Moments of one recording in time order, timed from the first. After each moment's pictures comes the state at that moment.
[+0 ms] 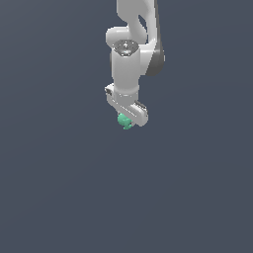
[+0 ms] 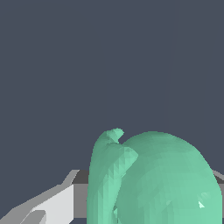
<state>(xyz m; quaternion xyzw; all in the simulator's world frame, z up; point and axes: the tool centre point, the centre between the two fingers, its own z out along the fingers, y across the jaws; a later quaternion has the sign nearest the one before) -0.075 -0.001 0.187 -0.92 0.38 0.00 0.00</state>
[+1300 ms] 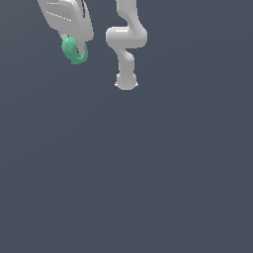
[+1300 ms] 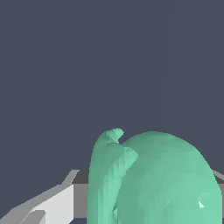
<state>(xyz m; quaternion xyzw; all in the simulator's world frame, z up) -0.141 -0.164 0.445 -0.92 0.38 0.00 0.00</state>
